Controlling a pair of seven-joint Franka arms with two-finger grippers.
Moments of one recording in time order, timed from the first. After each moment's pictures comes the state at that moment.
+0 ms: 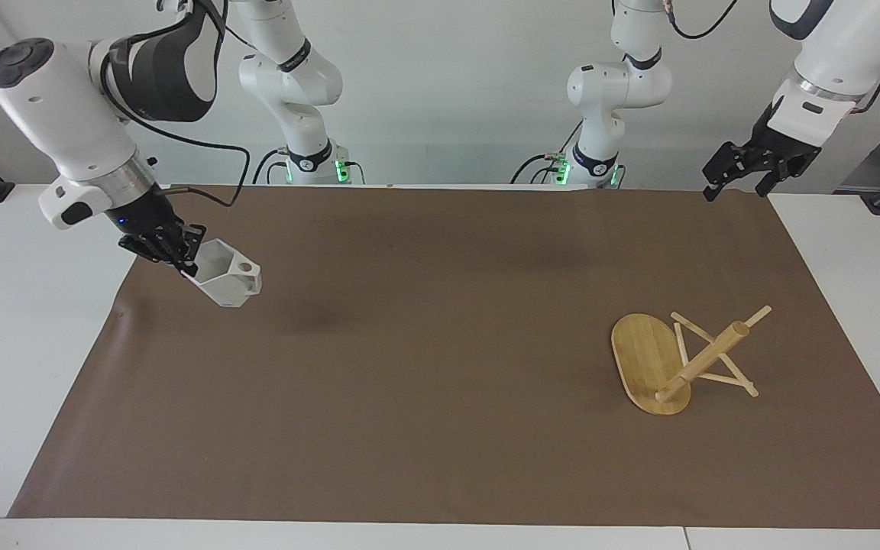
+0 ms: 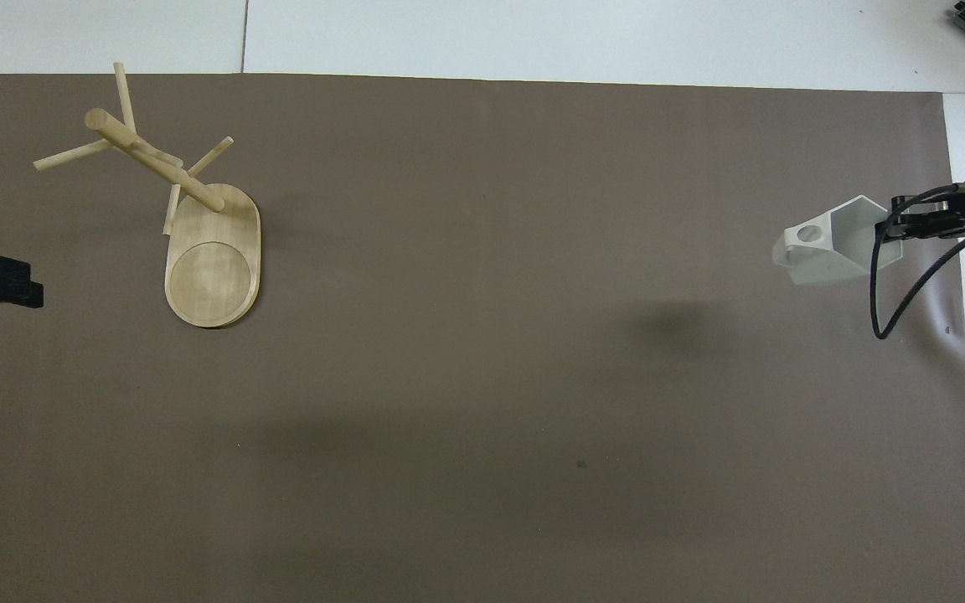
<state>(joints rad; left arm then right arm) -0.01 -0.09 0.00 -1.63 -0.03 1.52 -0.09 -0.19 0.10 0.11 -1.60 0.14 1.76 -0.09</state>
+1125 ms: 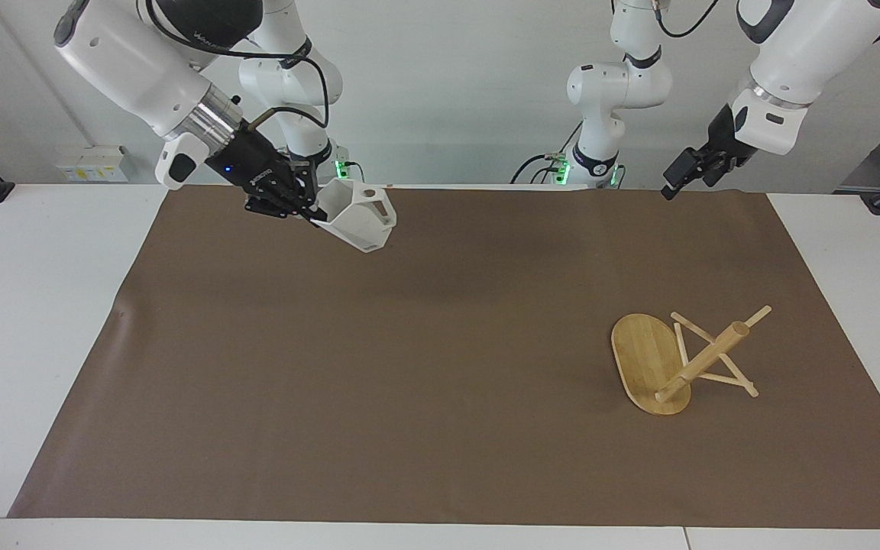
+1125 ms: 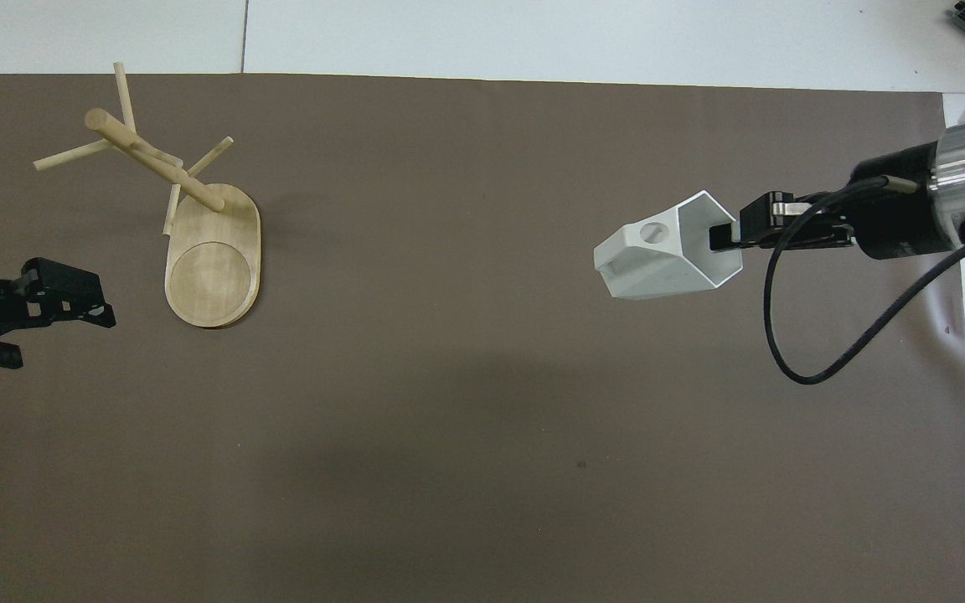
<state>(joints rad) -0.05 -0.14 -0.04 -1.72 -0.18 1.46 -0.54 -0.18 0.04 0.28 -1.60 0.61 1.71 0.03</state>
